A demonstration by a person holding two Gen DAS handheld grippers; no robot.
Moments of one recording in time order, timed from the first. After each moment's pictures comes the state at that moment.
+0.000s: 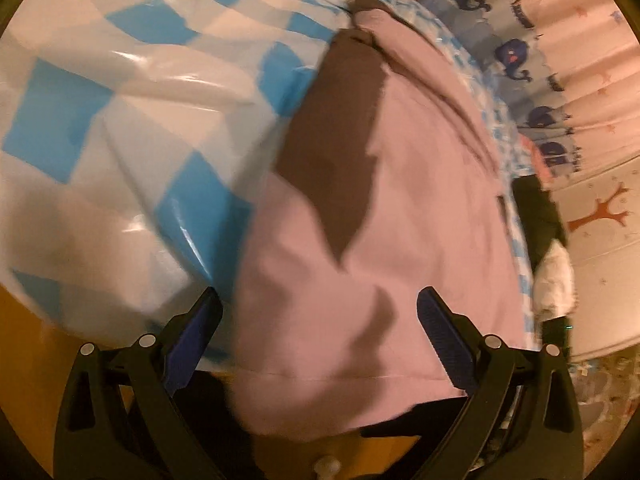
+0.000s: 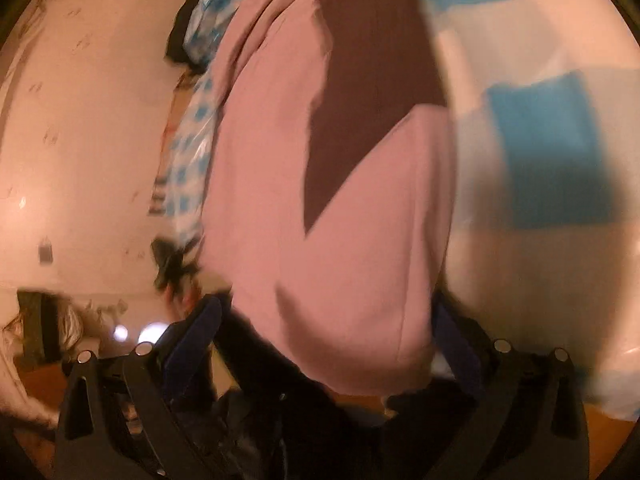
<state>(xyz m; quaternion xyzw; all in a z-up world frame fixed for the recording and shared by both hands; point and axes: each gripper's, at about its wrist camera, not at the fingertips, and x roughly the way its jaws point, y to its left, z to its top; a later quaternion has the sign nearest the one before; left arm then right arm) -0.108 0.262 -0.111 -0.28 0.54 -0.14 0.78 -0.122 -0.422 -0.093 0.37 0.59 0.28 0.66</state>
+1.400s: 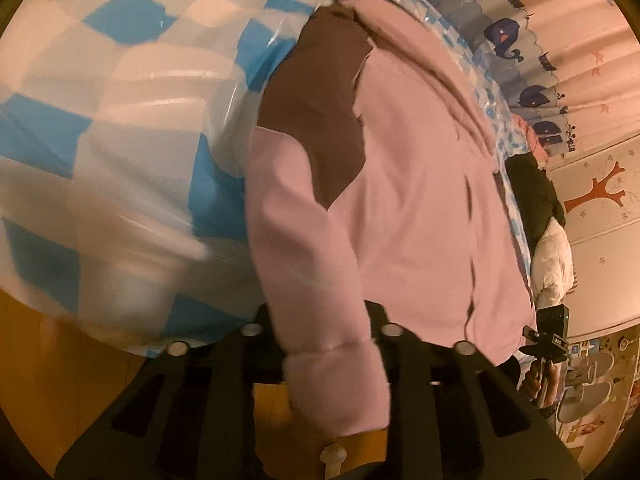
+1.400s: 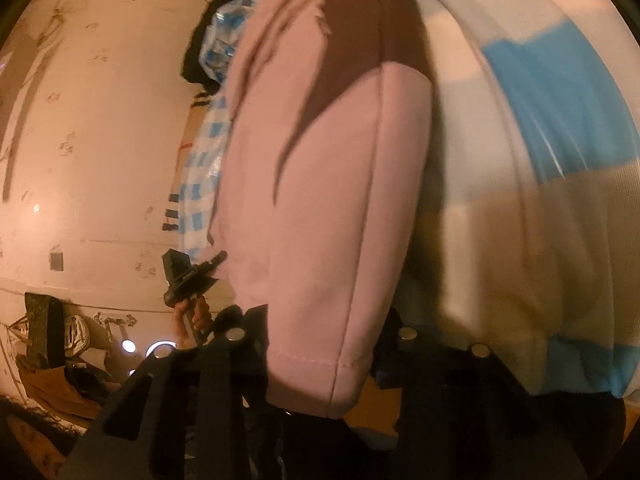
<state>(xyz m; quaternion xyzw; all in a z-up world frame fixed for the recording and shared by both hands) -0.113 0.246 -0.115 -0.25 0.55 -0.16 0.78 -0.139 -0.408 -0.090 0.41 0.54 0.28 0.68</state>
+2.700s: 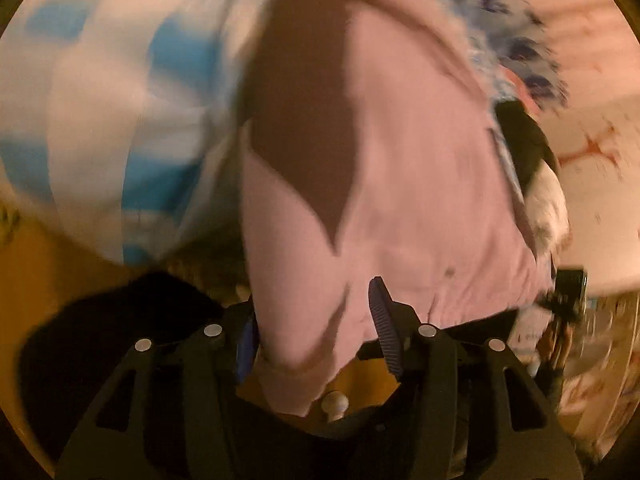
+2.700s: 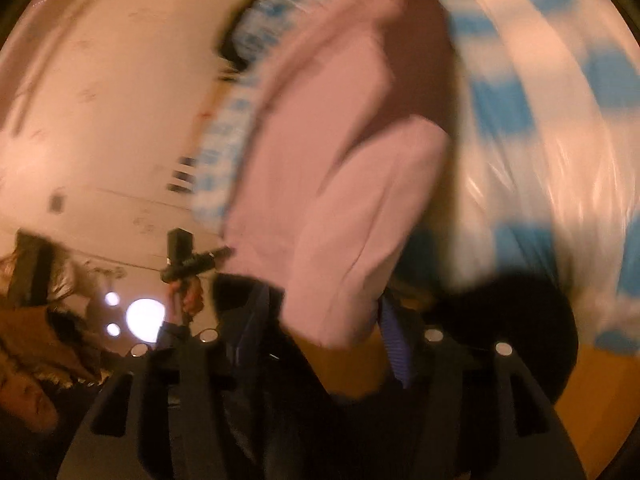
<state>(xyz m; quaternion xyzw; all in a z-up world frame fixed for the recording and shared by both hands) -0.186 0.234 -0.123 -0.25 0.61 -0.19 0.73 -0.211 -0.437 -0.029 0.34 0.55 0.29 0.71</state>
